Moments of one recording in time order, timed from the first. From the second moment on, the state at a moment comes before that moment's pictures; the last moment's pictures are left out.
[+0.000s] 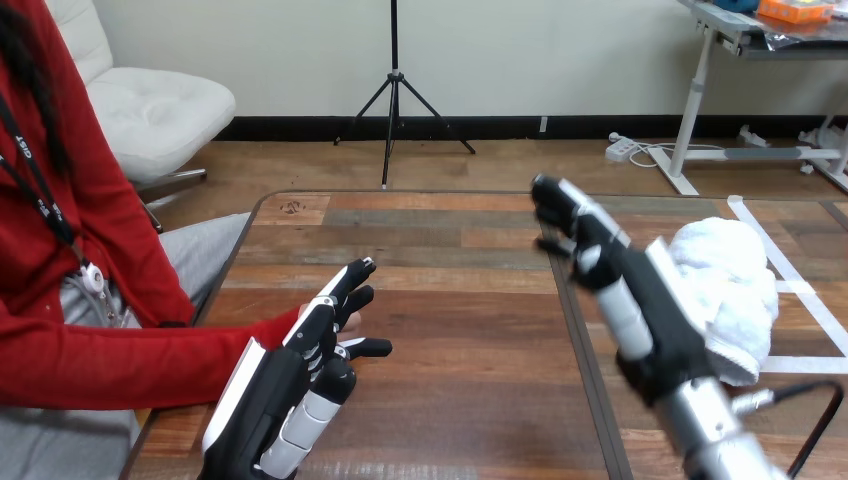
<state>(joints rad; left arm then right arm) 0.31 0.14 -0.06 0.05 -0.07 -0.60 -0.33 -0.02 -0.18 0.00 0.13 0.02 -0.37 0.22</state>
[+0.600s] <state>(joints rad) 0.31 0.14 -0.06 0.05 -0.07 -0.60 -0.33 -0.22 -0.25 -0.06 0.36 0.00 -0.37 0.20</state>
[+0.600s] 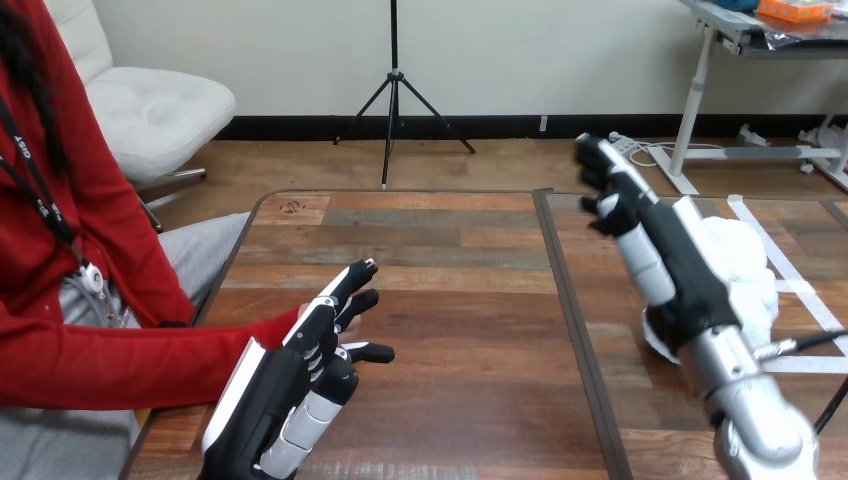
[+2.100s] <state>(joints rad) 0.27 0.14 -0.05 0.07 -0.09 -0.61 -0.34 -0.47 -0.40 -0.10 0.73 -0.10 -0.37 0.02</state>
